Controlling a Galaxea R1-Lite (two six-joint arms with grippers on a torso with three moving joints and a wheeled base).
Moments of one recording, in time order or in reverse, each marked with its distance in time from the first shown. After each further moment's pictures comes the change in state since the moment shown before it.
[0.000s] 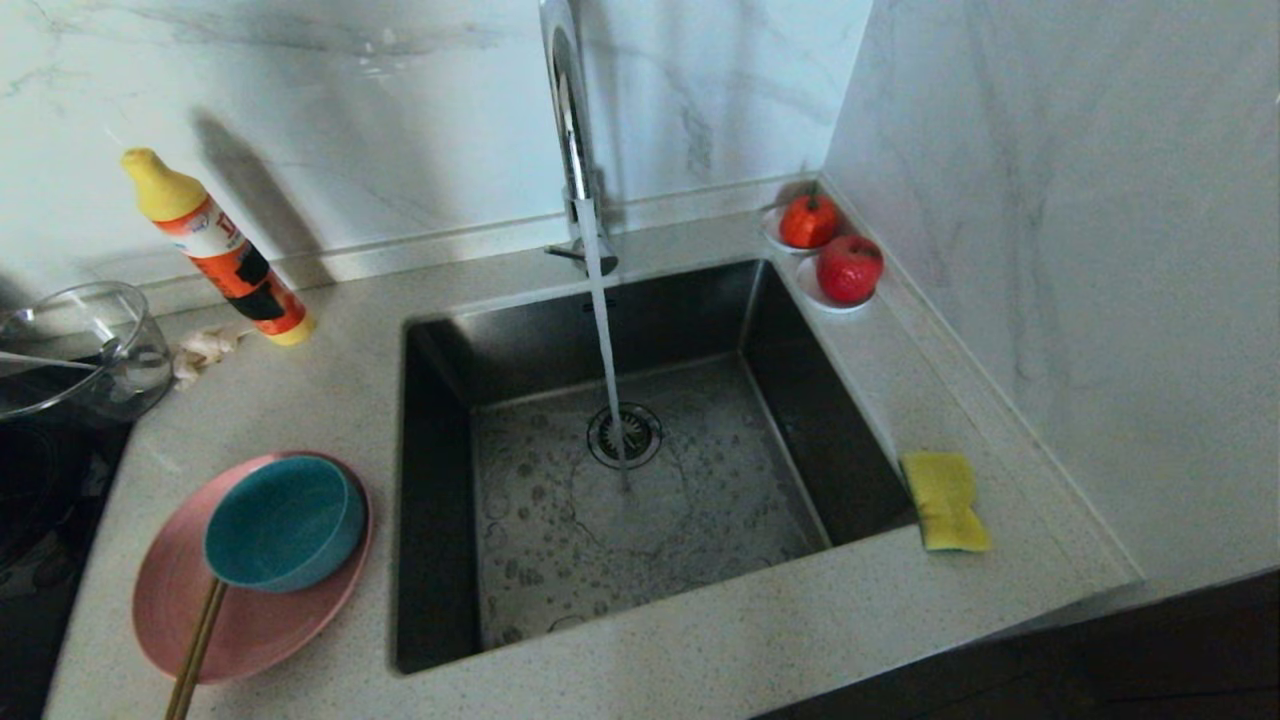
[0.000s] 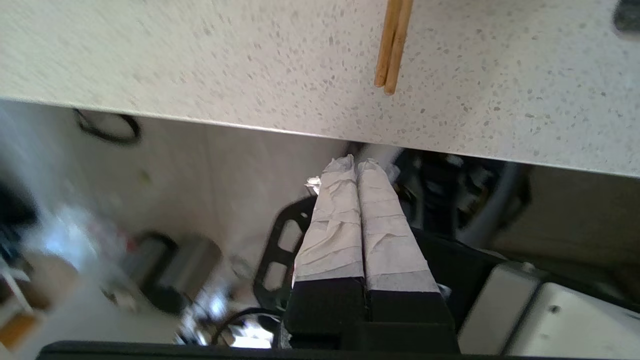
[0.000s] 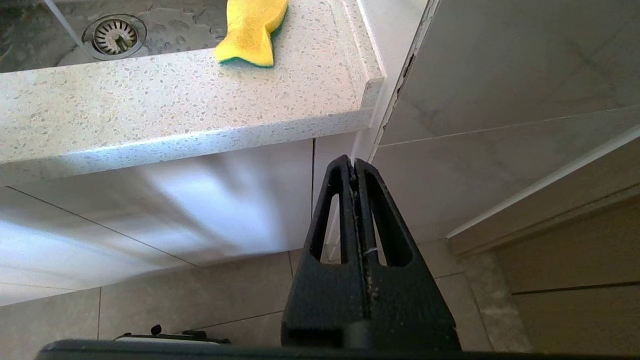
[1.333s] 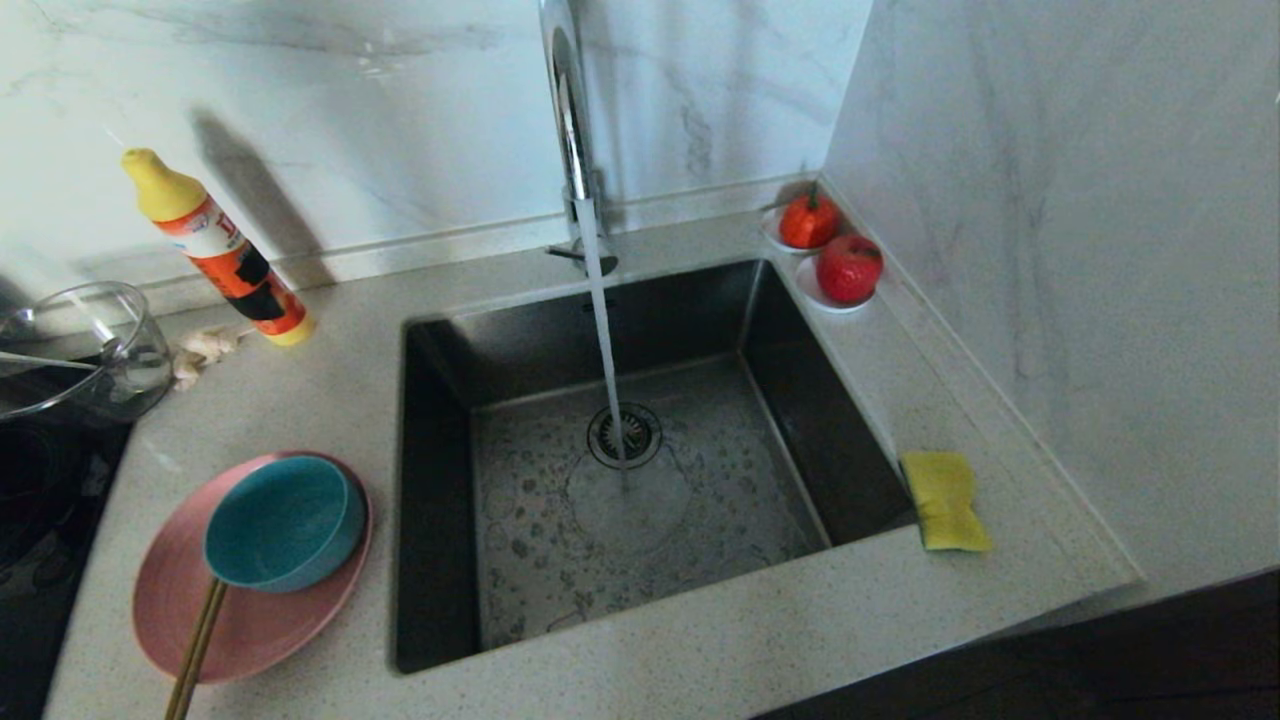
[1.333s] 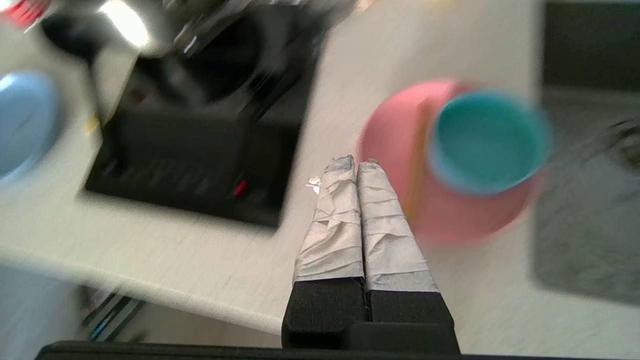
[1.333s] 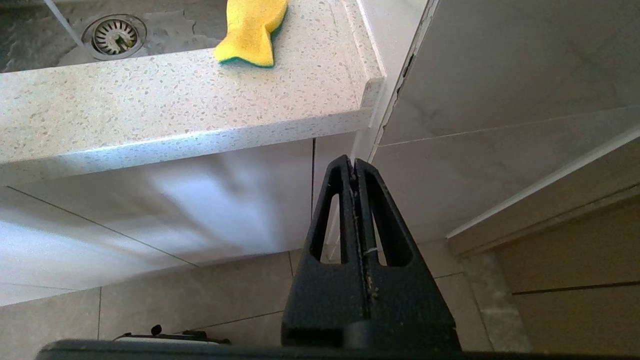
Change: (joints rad) left arm -0.355 -0.508 0.095 -0.458 0.429 -0.186; right arm 0.000 0.000 0.000 0.000 0.000 0.001
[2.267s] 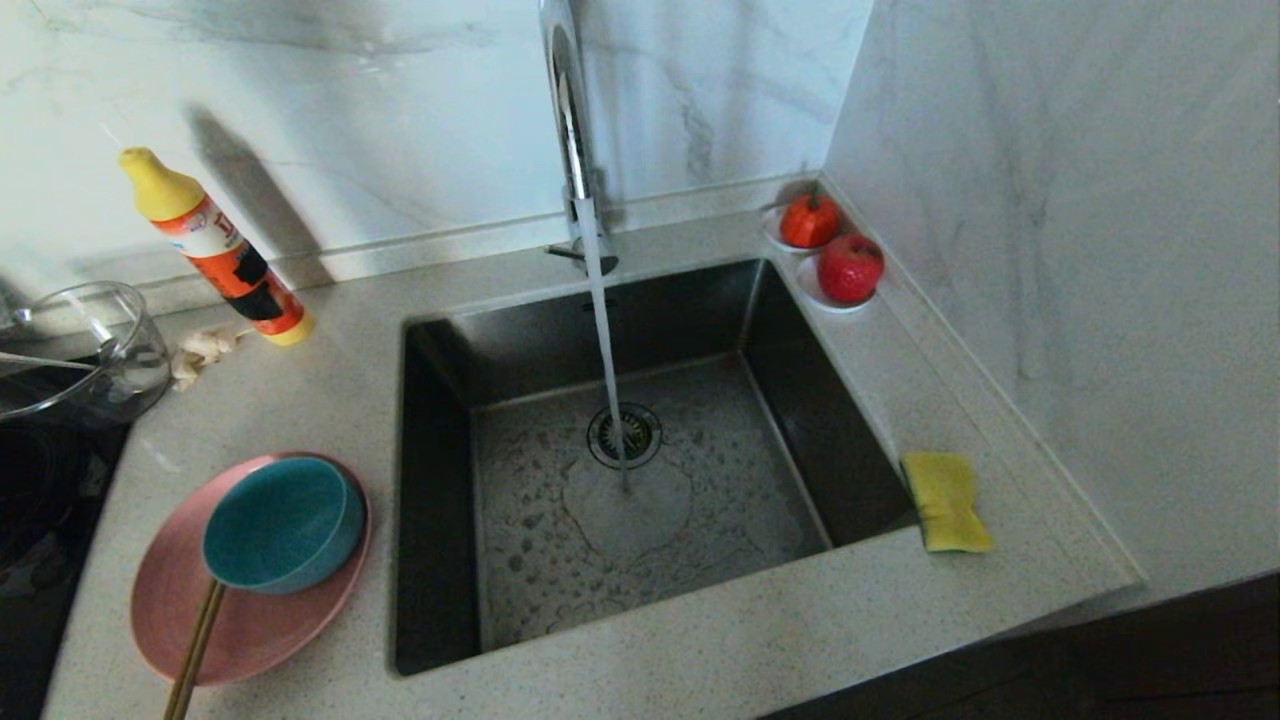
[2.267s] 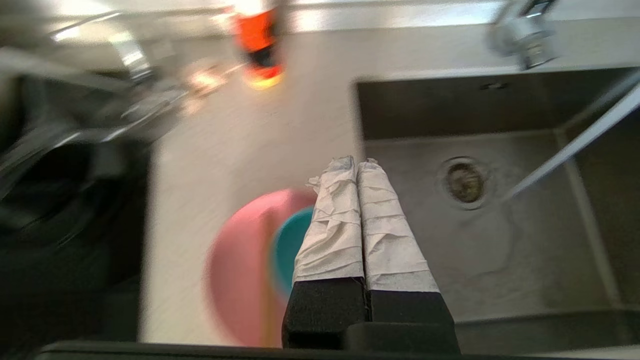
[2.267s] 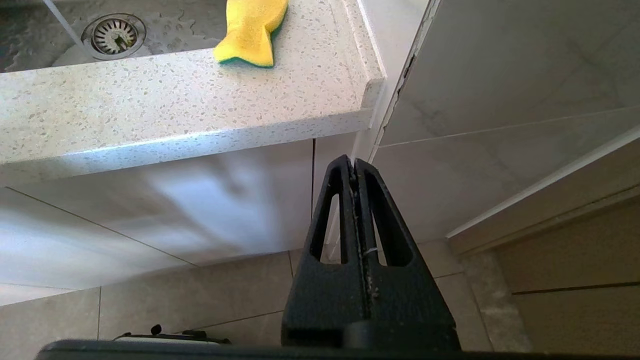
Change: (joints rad) left arm -0.353 0.483 -0.313 -0.223 0.003 -0.055; right arm 0.000 0.000 0.000 0.000 0.000 0.000
